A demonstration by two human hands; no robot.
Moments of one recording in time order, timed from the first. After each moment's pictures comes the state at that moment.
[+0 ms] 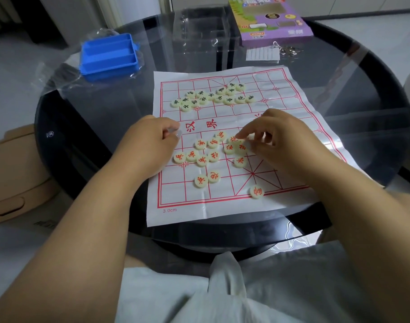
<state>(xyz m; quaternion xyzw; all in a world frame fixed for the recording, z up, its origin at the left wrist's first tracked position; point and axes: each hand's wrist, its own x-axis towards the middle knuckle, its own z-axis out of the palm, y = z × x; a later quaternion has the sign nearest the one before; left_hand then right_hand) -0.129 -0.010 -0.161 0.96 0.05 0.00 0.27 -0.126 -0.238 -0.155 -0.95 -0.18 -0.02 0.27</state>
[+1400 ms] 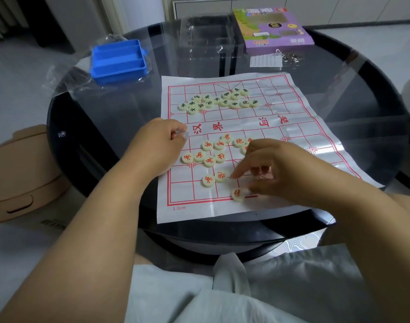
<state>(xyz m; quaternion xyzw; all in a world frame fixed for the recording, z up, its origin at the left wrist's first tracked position) -0.130 -0.007 -0.161 0.95 0.05 -0.02 0.31 -0.163 -0.230 -0.139 -0.92 -0.29 0.12 0.22</state>
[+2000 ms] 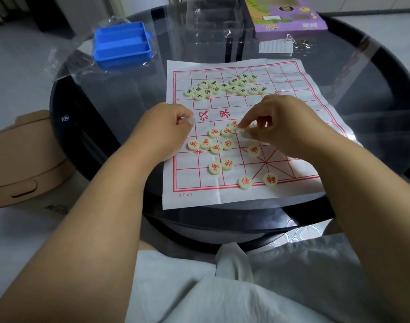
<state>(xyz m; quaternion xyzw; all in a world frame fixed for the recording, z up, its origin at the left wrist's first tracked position) -0.128 -0.004 -0.161 0.94 0.06 -0.02 0.33 -0.118 -0.215 -0.142 -0.96 -0.19 0.02 0.23</state>
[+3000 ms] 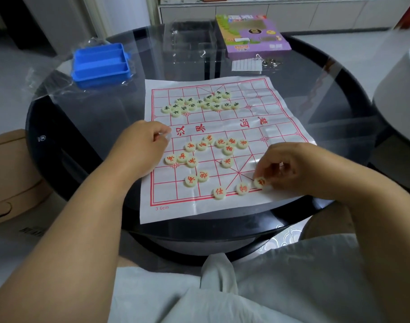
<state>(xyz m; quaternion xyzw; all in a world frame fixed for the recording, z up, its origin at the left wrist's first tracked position) -0.126 -0.006 -0.168 0.95 0.05 -0.01 0.30 -0.161 -0.284 -0.138 -0.94 -0.23 0.16 0.21</state>
